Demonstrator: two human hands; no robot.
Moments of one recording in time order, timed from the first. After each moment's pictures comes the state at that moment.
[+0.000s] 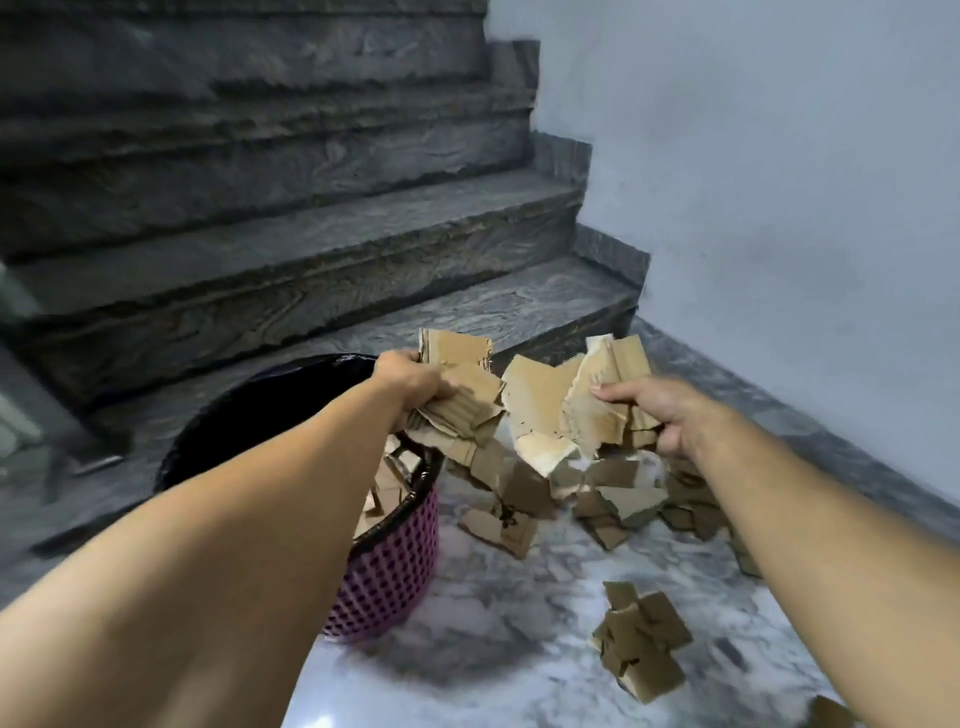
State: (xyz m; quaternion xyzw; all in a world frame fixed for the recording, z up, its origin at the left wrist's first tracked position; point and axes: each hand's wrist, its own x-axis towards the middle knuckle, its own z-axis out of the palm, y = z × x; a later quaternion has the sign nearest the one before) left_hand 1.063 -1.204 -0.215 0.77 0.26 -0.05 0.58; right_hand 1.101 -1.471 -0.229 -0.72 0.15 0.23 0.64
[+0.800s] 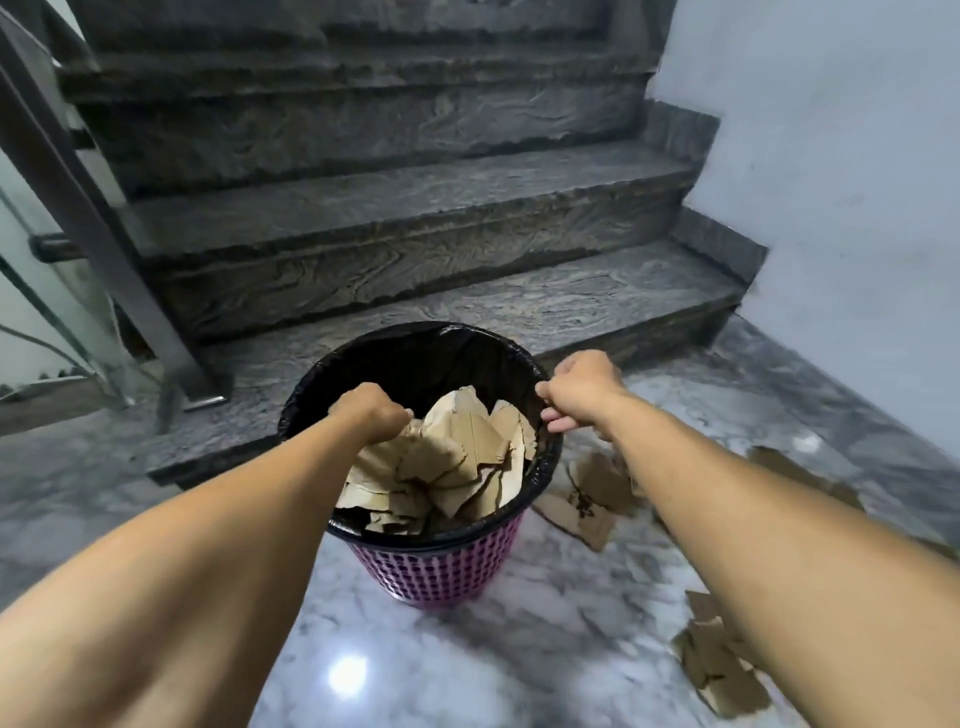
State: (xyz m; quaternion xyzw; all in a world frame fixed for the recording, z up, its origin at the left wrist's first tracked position) left_hand 1.006 -1.045 -0.277 0.89 0.35 -0.10 0.27; right_hand 1.098 -1.261 -0.258 -0.86 0.04 0.17 0.47
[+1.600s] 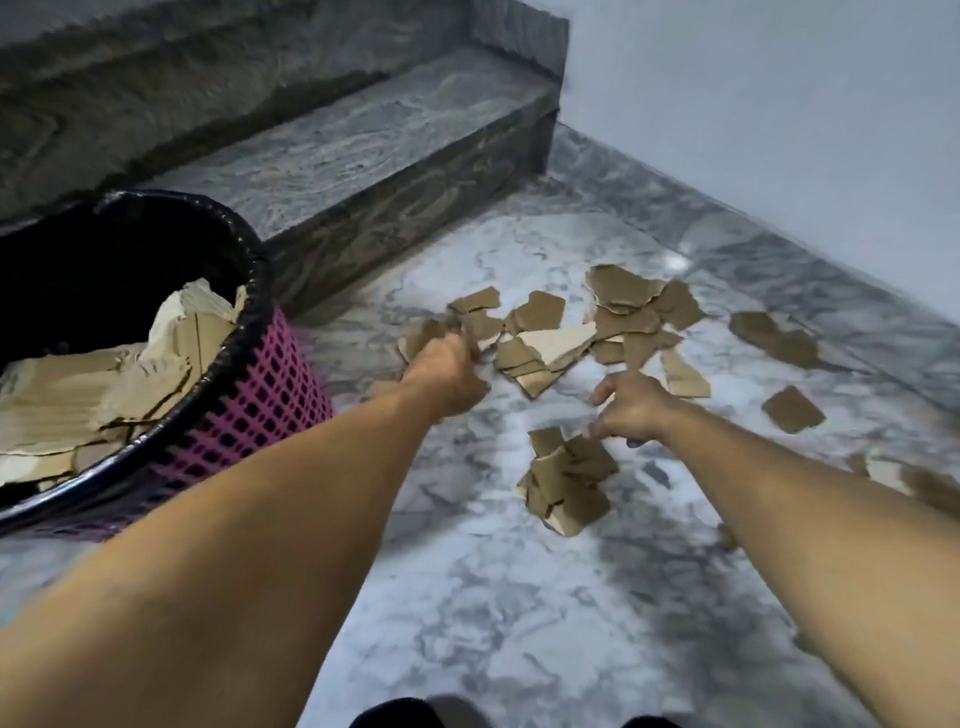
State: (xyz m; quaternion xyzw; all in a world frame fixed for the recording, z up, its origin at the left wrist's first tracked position) left_hand 1.083 -1.354 -0.418 0.97 0.02 -0.16 0.20; right_hand 1.062 -1.580 -0.429 -0.90 0.11 0.30 0.29
